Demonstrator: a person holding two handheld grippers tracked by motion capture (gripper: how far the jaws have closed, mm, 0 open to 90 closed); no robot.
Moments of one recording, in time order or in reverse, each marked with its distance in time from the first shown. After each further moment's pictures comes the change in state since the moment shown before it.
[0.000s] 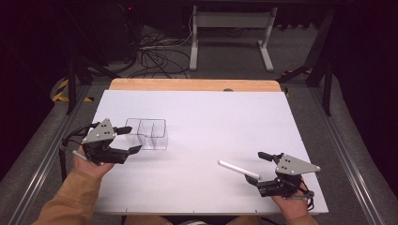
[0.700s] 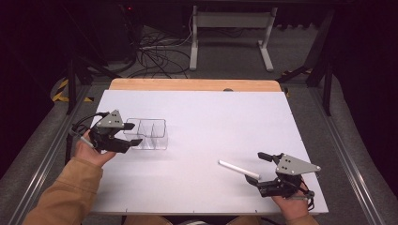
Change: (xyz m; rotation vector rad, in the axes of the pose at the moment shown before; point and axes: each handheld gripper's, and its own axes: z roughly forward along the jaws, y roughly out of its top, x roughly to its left) left arm 0.031 0.009 0.021 0.183 -0.047 0.023; right arm 0.000 0.000 -0.001 0.005 0.006 0.001
